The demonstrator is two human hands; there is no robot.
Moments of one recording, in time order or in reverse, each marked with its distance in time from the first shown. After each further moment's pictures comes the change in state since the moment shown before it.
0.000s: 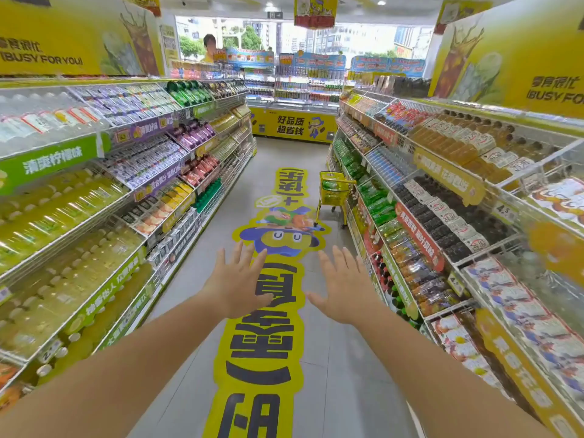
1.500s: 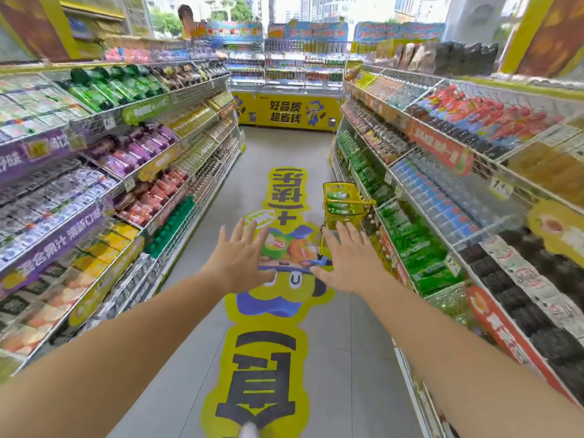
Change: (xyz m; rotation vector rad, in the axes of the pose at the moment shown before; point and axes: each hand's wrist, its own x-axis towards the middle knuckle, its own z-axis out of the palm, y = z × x) left_hand 0.838 -0.155 0.082 0.017 0.050 0.033; right_hand 0.795 0.275 0.116 0.011 0.005 0.014
